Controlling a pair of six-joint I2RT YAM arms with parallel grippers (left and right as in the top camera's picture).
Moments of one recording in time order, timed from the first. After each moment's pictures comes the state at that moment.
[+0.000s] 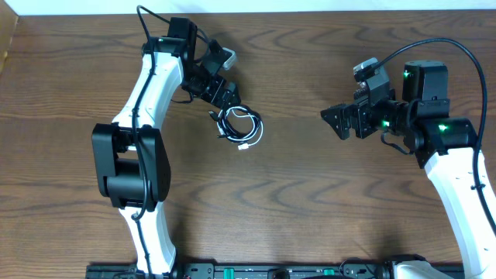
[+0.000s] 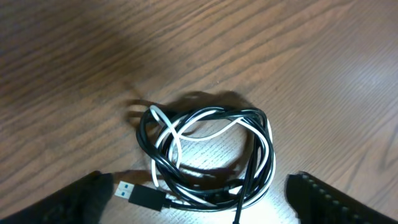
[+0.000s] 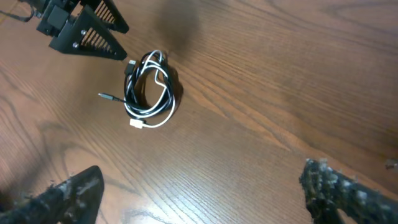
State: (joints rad) left arm -0.12 2.10 1.76 -1.04 0.49 0.44; right arm 0.10 1.33 1.13 -0.64 -0.56 -0.14
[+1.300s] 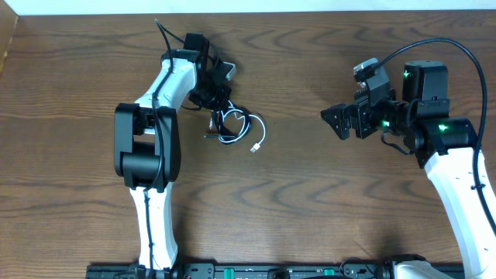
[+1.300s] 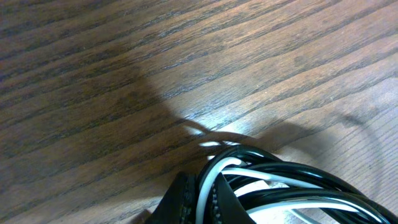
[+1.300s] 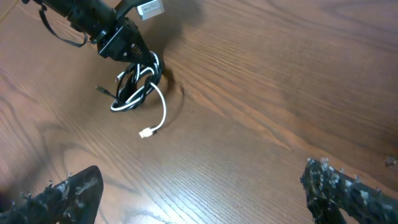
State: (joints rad) left arm -0.14 2.29 1.74 -0.91 0.35 0.28; right arm 0.10 1.33 1.13 -0.65 -0.55 -0.13
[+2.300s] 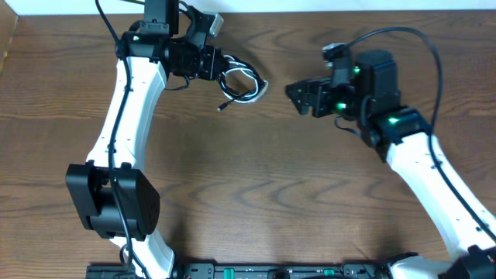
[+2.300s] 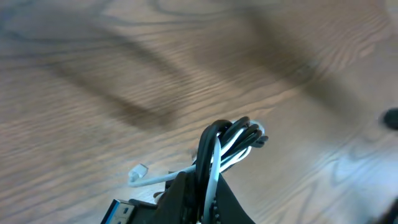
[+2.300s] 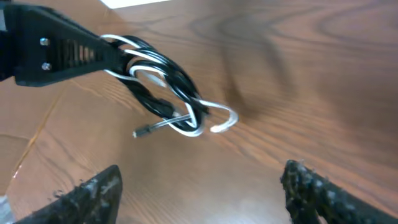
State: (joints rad) left arm -0.10 1.88 1.78 -0.93 0.59 0.09; right arm 0.34 1.48 1.13 -0.25 -0.45 0.36
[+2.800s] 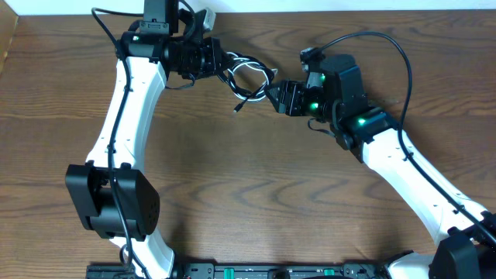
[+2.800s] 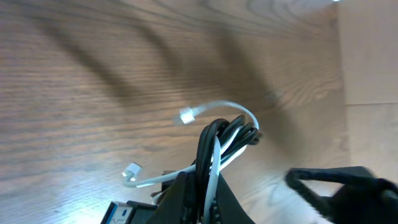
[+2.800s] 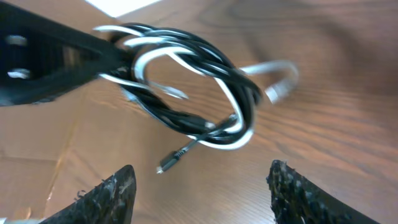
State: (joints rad) left arm -0.10 1.88 1.78 -0.91 0.66 -0.24; right arm 0.45 1.55 1.13 -0.18 -0.34 0.60
